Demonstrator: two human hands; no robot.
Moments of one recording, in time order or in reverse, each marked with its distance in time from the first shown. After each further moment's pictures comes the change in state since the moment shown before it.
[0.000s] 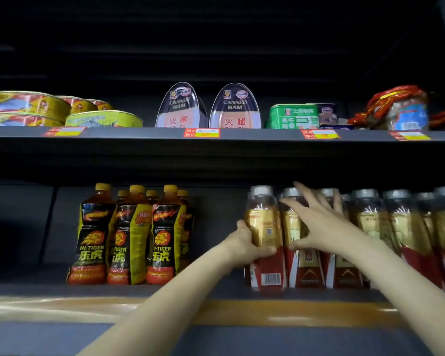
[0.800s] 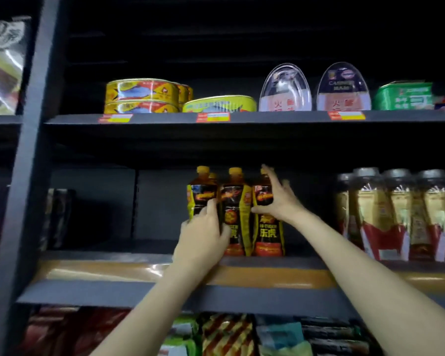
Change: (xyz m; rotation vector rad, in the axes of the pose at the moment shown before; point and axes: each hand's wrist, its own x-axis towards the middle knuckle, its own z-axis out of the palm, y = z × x) left_hand -0.114 -0.142 -0.184 0.623 0.564 0.156; right_hand 0.080 -0.241 0.019 0.814 -0.005 0.048
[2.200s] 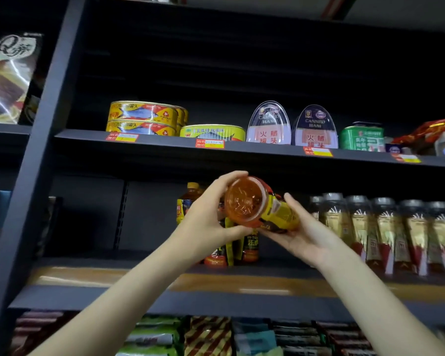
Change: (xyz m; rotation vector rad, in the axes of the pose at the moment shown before) left_hand -0.020 0.041 -0.081 -0.804 -0.048 0.442; right_hand -0.111 -0.050 -0.068 1.563 0.039 0.478
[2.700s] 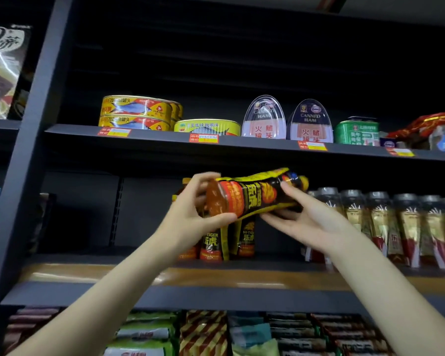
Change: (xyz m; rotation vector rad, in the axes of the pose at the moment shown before) left_hand -0.004 -0.013 -0.005 -0.203 0.103 -0.206; right_hand -0.009 -0.018 0.002 -0.103 -0.086 -0.095
